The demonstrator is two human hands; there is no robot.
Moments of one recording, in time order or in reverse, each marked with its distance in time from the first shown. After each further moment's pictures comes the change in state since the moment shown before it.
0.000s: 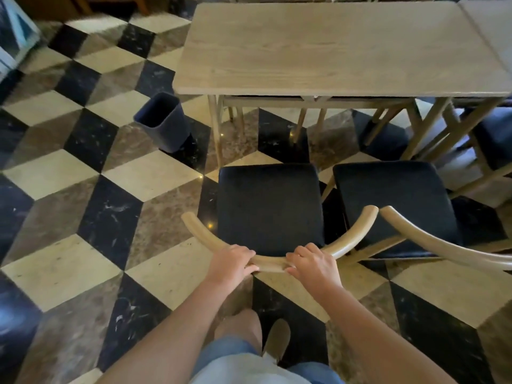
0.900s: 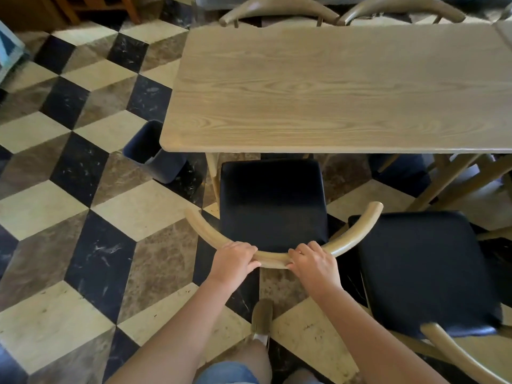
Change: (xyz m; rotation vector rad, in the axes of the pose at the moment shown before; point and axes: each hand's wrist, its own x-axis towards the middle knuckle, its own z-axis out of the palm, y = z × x) left_hand 0.233 -0.081 -0.099 0.013 0.058 -0.012; right_hand 0.239 0.061 -0.091 -0.037 0.102 0.074
